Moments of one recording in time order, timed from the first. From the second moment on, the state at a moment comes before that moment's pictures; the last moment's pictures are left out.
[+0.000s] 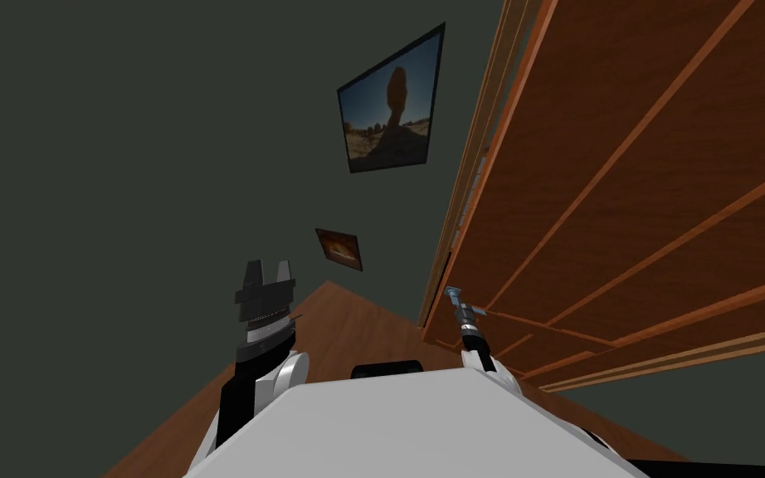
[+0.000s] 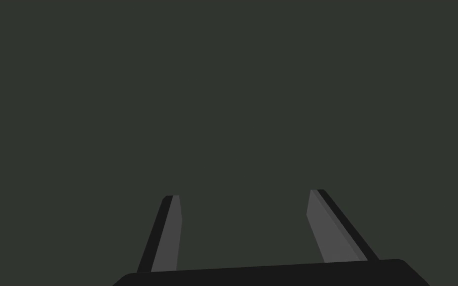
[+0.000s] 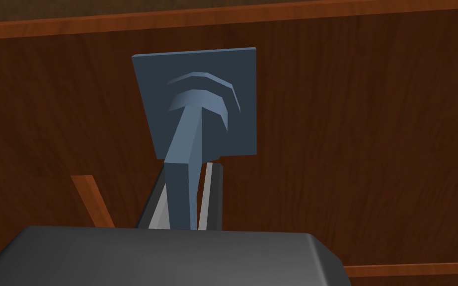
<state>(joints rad) -0.09 -0.21 -0.41 -0.55 0.05 -0.87 -0.31</state>
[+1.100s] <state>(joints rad) -0.05 -0.26 -0.30 -0.54 0.14 -0.93 -0.43</state>
